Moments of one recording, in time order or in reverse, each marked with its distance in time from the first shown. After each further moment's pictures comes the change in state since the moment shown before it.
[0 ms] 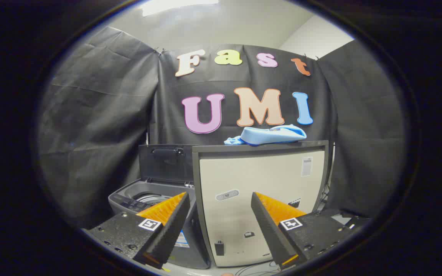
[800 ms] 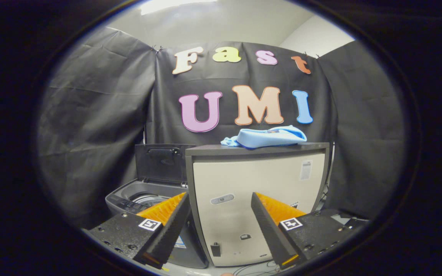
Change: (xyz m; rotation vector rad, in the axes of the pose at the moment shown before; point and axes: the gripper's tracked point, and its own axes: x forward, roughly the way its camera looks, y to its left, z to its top) arm 0.019 -0.010 0.016 -0.012 0.027 0.004
